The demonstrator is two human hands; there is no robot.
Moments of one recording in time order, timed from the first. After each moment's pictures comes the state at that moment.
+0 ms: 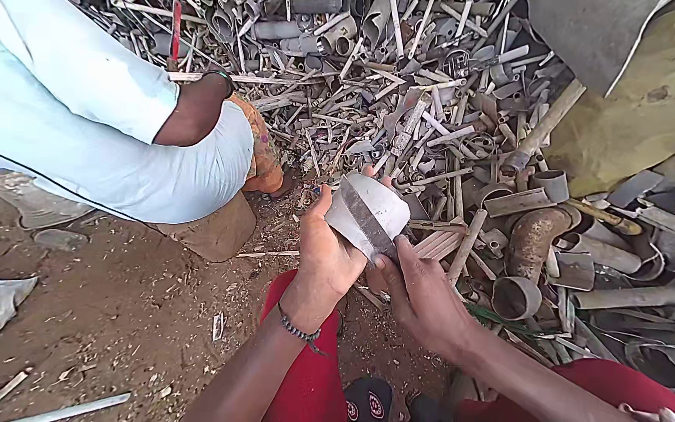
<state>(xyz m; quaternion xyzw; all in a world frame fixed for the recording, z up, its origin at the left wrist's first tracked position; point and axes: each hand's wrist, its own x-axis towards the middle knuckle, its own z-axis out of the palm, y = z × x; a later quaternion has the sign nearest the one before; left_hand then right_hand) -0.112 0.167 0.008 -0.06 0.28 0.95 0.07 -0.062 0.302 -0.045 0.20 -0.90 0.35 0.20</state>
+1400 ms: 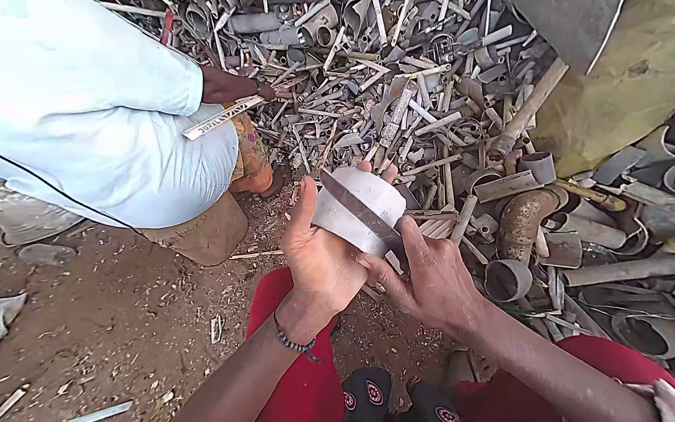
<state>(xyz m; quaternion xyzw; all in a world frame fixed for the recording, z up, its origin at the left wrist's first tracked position) -0.094 0.179 -0.007 0.12 0.23 0.96 0.11 -0.068 0.322 -0.043 0.22 -0.87 0.27 0.35</state>
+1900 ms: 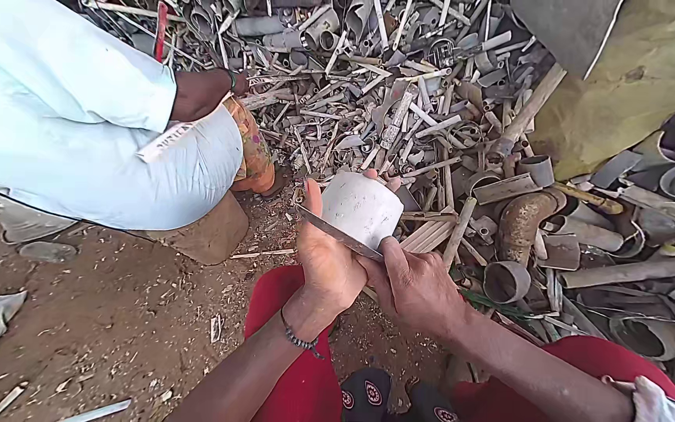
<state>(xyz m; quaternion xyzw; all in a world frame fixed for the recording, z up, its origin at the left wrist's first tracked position) -0.089 0.185 -0.007 0.06 0.34 0.94 0.06 -0.062 0.307 -0.056 0.26 -0.86 0.22 0.38</state>
